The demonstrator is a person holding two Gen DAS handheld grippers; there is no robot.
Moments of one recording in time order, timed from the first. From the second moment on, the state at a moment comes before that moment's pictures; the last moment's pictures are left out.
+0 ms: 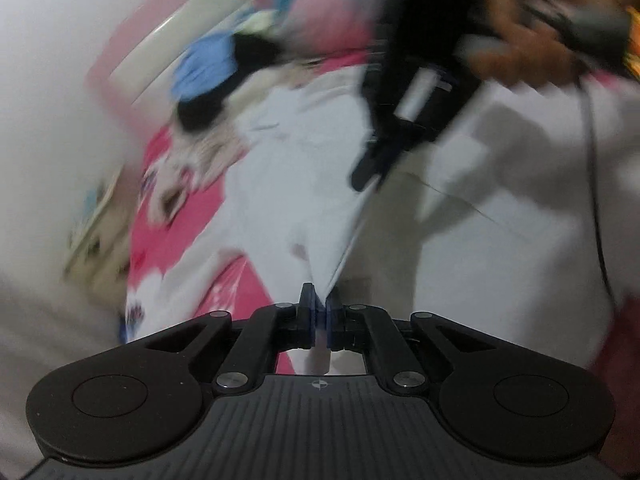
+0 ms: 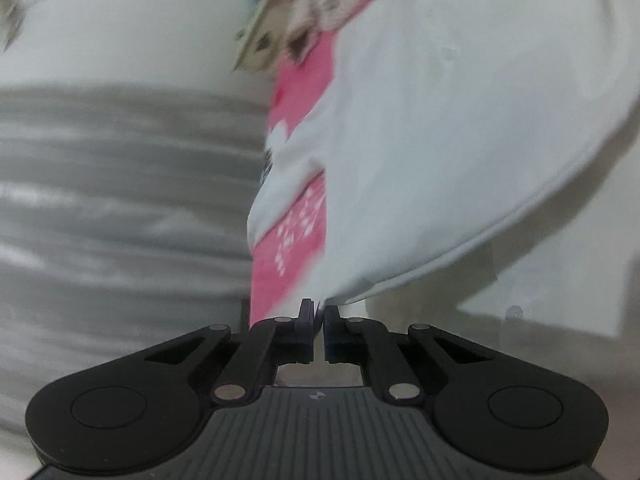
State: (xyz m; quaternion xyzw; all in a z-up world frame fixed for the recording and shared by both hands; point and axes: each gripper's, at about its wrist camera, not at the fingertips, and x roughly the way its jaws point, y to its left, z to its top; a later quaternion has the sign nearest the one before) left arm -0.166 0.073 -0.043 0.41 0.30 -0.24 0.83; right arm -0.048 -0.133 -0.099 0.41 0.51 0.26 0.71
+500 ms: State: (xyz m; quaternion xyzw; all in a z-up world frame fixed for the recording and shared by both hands) left arm -0.160 0.117 -0.073 0.23 0.46 -0.27 0.81; right arm -0.074 -0.156 -0.126 0.31 0.60 0.19 0.72
